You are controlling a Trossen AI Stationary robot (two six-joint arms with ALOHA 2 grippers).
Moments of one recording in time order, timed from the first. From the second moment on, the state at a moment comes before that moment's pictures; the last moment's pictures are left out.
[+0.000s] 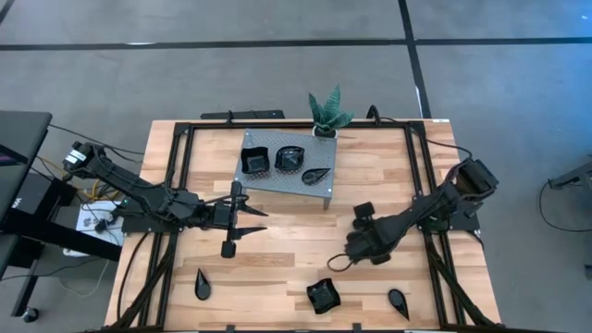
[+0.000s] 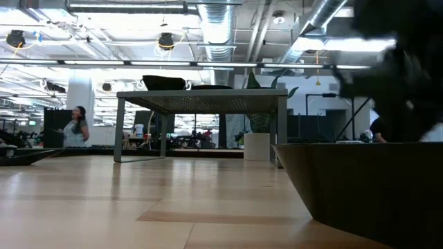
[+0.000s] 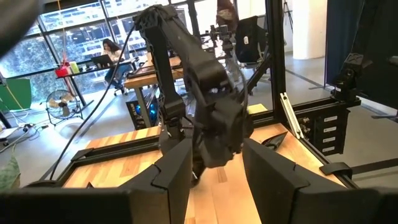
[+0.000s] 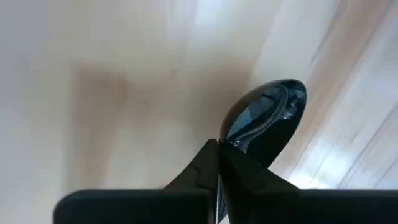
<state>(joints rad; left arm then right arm) -0.47 1.05 0.66 0.38 -0.37 0.23 0.48 1.66 0.92 -0.94 0.30 0.17</state>
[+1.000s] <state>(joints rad) -0.47 1.05 0.66 0.38 -0.37 0.23 0.08 1.66 1.46 -0.92 0.54 -0.71</state>
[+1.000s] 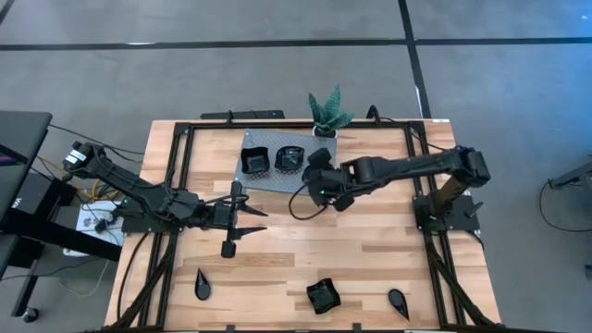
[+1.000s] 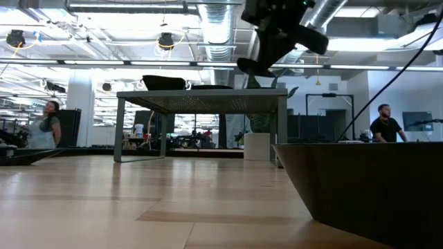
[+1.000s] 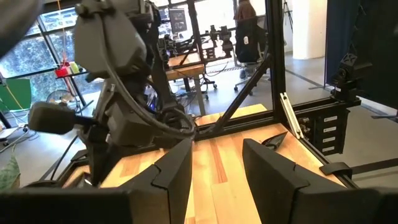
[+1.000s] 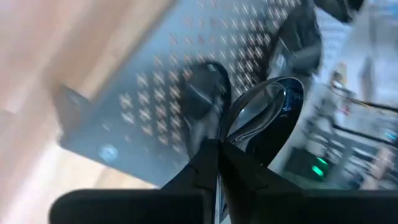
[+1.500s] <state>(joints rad) -0.47 1.05 0.66 0.38 -0.37 0.23 0.04 1.71 1.46 -0.91 0.47 -0.68</state>
